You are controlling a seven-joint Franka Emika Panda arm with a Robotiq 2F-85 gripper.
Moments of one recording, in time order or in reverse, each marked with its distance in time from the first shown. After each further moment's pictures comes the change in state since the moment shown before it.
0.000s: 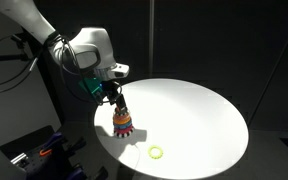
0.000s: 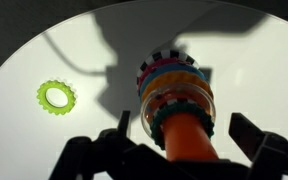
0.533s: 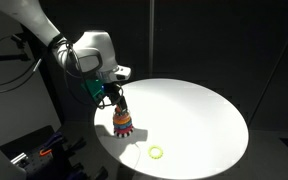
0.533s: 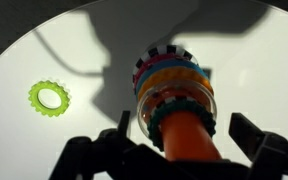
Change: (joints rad) arm 0.003 0.045 0.000 0.013 0.049 0.043 -0.017
